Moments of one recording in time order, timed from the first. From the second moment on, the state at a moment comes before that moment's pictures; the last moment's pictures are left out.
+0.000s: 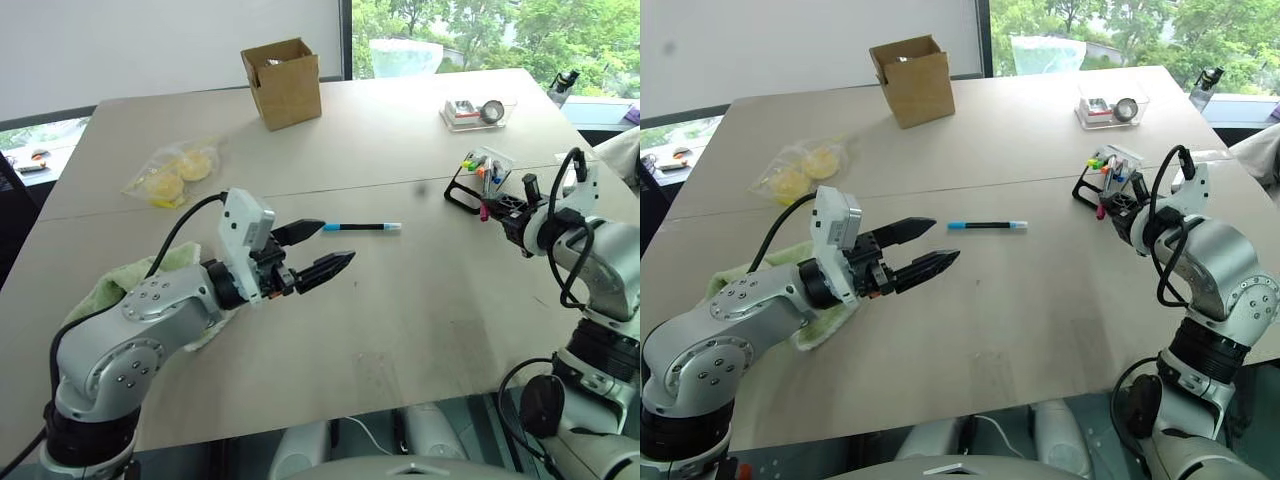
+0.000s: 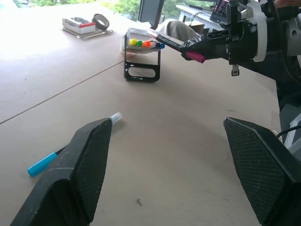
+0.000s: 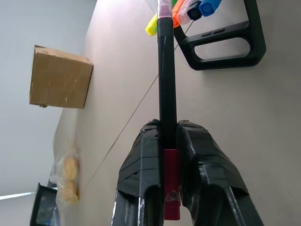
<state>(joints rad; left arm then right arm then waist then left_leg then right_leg) -0.18 0.70 0.15 -0.69 -1.00 0.82 -0.43 -0.55 -0.22 -0.58 -0.23 1.94 0.96 -1.19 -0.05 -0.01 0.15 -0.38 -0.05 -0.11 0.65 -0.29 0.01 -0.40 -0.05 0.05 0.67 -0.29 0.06</state>
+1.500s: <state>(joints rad) -0.10 0.68 0.16 -0.78 -1.05 0.83 -0.30 -0.81 -0.33 -0.45 0.16 1.93 0.66 -1.23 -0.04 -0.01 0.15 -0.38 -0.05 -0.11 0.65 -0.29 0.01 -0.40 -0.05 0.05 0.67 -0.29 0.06</state>
